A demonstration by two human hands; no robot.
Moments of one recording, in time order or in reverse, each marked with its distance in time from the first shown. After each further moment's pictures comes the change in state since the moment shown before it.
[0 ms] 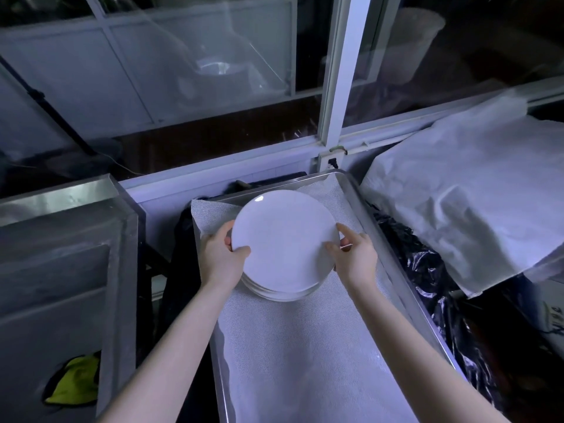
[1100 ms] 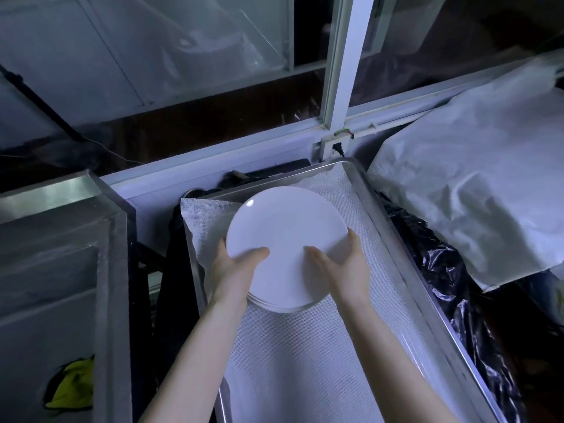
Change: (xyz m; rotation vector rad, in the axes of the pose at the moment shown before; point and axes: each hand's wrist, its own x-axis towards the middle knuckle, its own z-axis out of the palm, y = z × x) left_hand 0.008 -0.020 0.037 -0.381 -0.040 -0.354; right_hand -0.002 0.014 0.034 0.132 -0.008 0.135
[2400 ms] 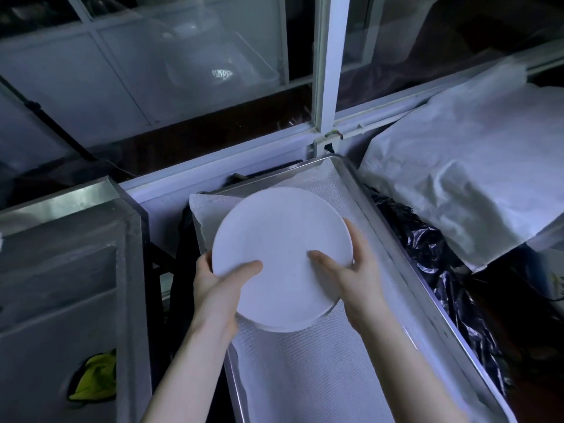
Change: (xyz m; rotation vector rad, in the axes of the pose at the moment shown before) left_hand -0.099 0.016 -0.047 -0.221 -0.020 0.024; right_hand -0.076 -0.018 -0.051 0.403 -0.170 -0.103
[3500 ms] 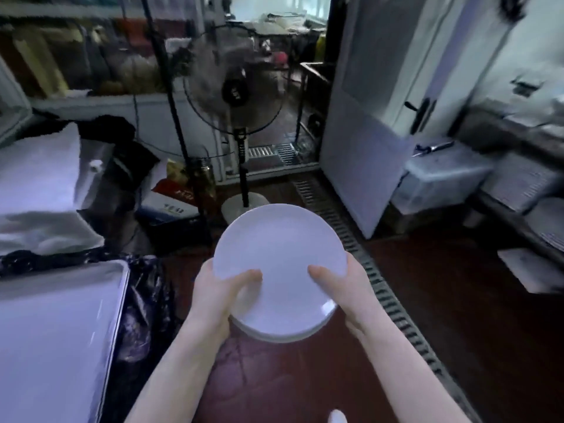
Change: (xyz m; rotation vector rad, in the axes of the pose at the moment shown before) left_hand -0.452 -0.170 -0.060 0.588 -1.630 0.066; right_hand -0.650 0.054 -0.133 0.187 1.362 -0.030
